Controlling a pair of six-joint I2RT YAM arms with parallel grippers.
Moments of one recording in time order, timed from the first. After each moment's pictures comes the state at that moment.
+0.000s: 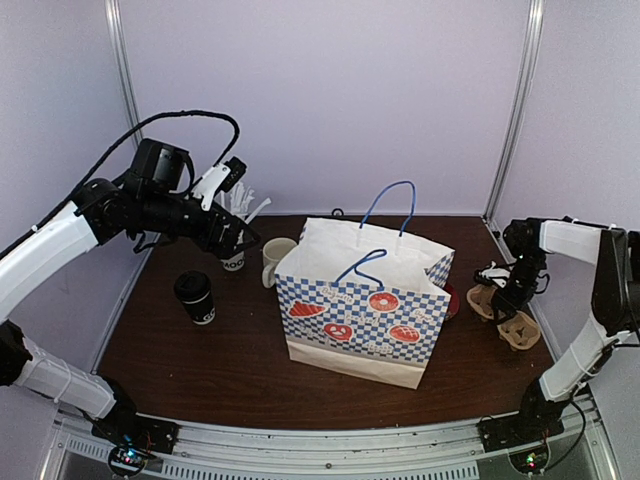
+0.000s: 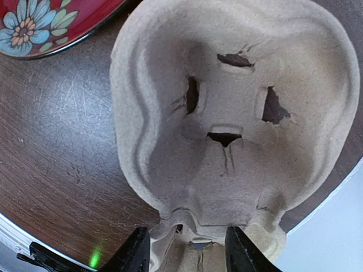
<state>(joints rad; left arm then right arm) -0.66 1.28 1.37 -0.70 0.18 0.03 -0.06 1.59 1.06 -1.04 0.00 -0.63</state>
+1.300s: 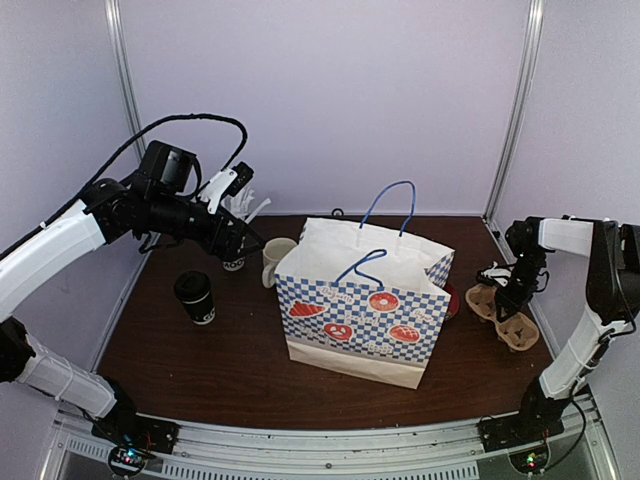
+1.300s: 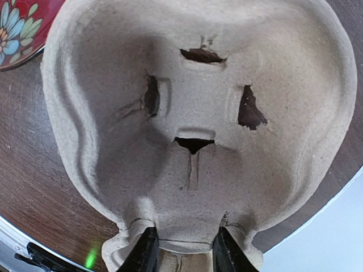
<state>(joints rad) -0.66 1.31 1.37 -0.70 0.24 0.03 -0.11 1.67 1.11 -1.04 -0.01 -0.65</state>
